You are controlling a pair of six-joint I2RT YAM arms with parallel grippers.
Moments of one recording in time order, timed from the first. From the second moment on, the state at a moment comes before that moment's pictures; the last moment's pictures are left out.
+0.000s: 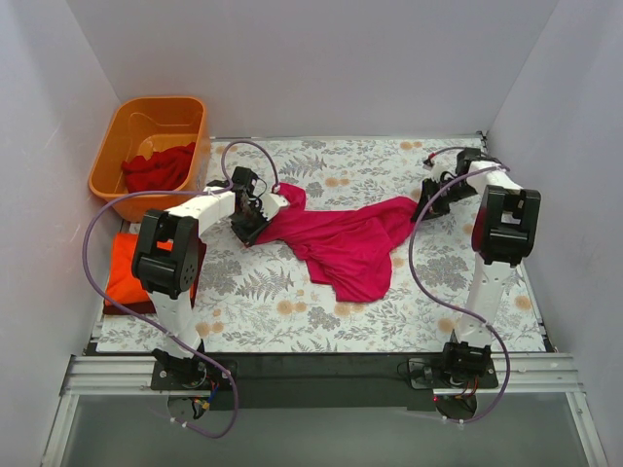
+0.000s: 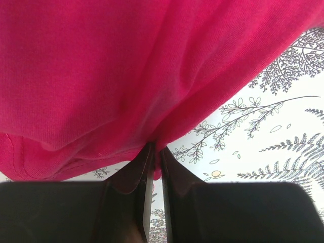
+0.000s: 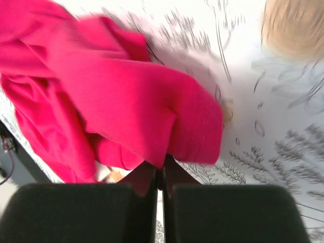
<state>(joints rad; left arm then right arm) -0.29 1.93 1.31 -0.71 0.19 0.65 -0.12 2.22 1.68 -0.93 -0.74 -0.29</state>
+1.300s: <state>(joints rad) -0.29 1.88 1.25 -0.71 0.19 0.52 0.50 1.76 1.37 -0.79 -0.64 -0.53</state>
